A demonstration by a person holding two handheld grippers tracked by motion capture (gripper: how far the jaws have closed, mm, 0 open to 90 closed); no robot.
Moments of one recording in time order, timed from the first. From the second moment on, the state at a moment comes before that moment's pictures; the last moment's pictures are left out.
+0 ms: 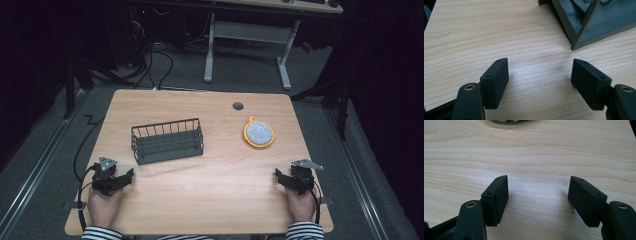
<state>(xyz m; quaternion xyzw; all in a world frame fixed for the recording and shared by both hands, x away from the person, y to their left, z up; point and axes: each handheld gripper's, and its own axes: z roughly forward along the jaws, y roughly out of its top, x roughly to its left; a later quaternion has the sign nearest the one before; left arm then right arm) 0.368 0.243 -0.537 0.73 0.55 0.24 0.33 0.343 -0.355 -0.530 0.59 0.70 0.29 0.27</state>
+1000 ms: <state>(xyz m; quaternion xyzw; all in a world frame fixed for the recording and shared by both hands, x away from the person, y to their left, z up) 0.366 0.243 -0.537 0.74 0.54 0.22 0.34 0.343 -0.355 -0.530 0.60 0.70 0.29 0.27</state>
